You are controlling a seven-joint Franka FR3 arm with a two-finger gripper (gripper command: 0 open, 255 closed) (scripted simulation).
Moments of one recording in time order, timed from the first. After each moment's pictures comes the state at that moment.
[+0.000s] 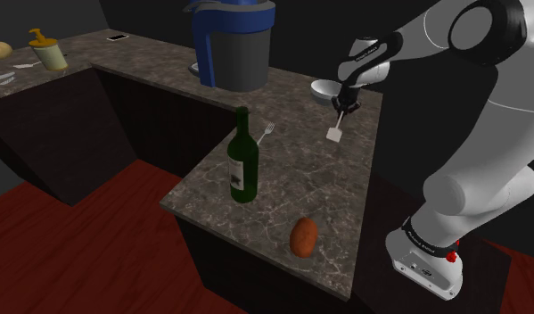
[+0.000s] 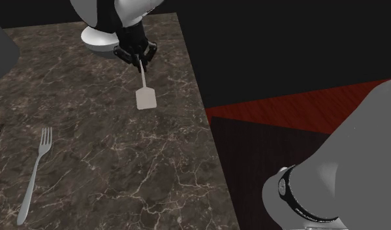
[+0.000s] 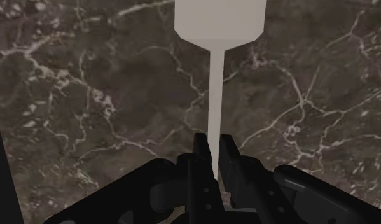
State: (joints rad) arm -0.49 0.24 -0.03 -2.09 -0.05 2.39 0.71
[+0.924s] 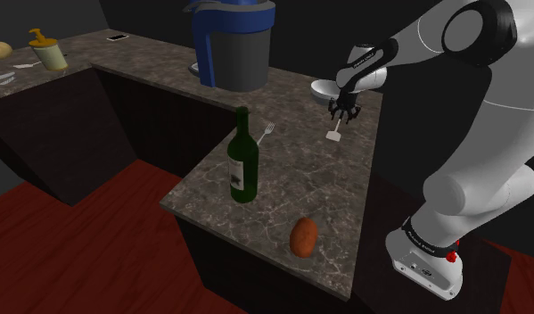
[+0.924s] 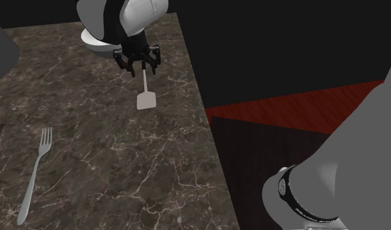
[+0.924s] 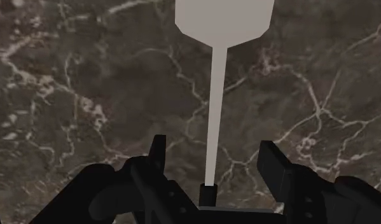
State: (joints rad) arm -0.49 0.28 -0.03 -2.11 -0.05 2.44 0.71
